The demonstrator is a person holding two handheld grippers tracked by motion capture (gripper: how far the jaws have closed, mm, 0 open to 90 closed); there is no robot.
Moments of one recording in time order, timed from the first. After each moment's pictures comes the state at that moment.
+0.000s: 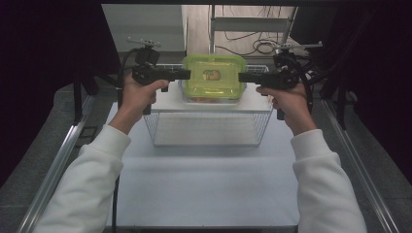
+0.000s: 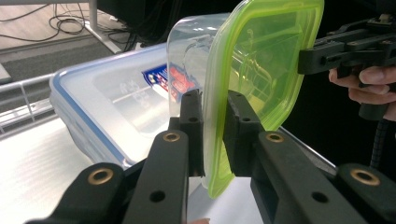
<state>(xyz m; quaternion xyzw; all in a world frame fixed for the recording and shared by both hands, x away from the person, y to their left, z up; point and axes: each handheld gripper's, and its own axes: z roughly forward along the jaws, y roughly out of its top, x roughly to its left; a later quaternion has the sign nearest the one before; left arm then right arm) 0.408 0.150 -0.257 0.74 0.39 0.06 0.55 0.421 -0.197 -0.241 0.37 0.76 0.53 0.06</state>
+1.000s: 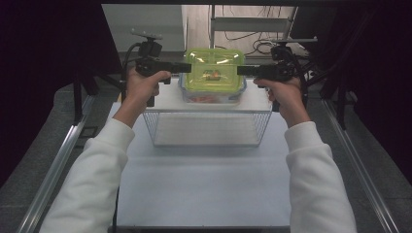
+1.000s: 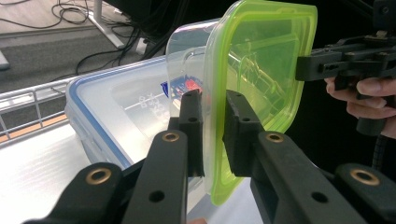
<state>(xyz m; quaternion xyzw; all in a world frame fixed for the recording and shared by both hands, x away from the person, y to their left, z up) 0.433 0.150 -0.259 0.73 0.42 0.04 0.54 0.449 -0.195 -0.247 0.40 0.74 0.54 0.03</state>
